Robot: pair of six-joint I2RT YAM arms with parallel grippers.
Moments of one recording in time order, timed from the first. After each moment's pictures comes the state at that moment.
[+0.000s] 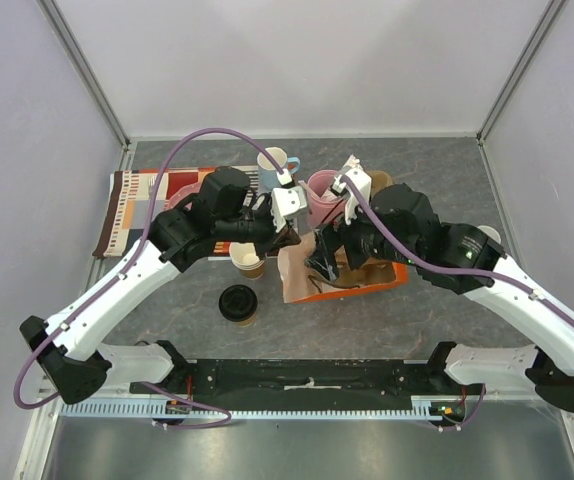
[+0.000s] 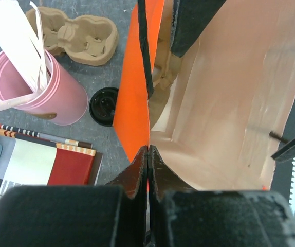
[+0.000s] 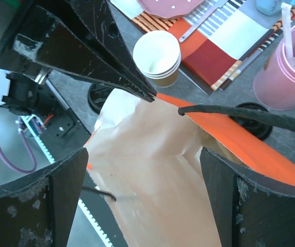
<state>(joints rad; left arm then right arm) -0.77 1.23 1.35 -0.66 0.45 0.33 0.94 1.15 1.47 -0.82 -0.01 0.24</state>
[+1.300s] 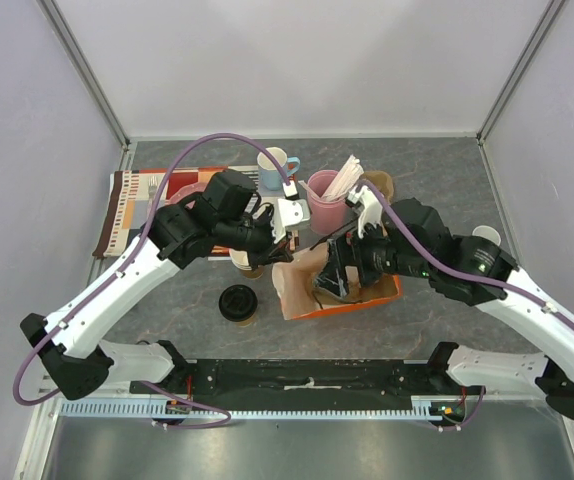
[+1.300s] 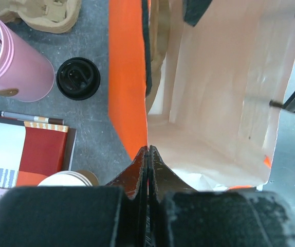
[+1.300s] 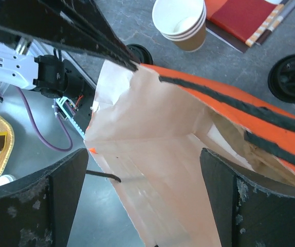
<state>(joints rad) -0.79 1.26 1.44 -0.91 0.48 0.37 0.94 1.06 1.36 -0.86 -0.11 0.43</state>
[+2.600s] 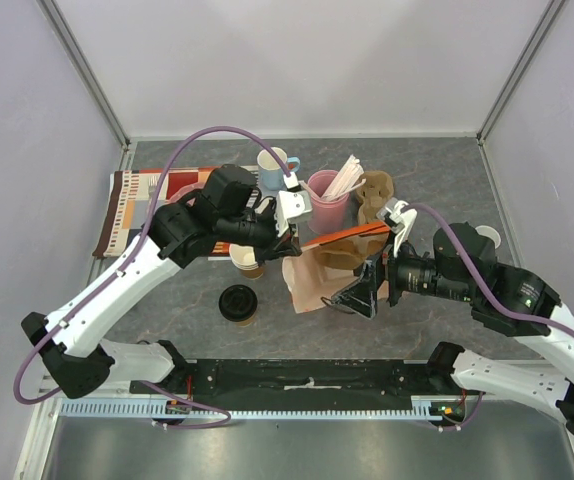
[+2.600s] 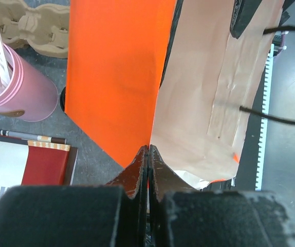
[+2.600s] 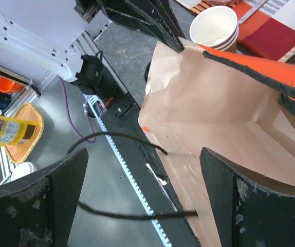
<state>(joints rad) -0.80 1.27 1.46 -0.82 0.50 0.32 0.93 0.80 1.22 -0.78 -0.22 0.43</state>
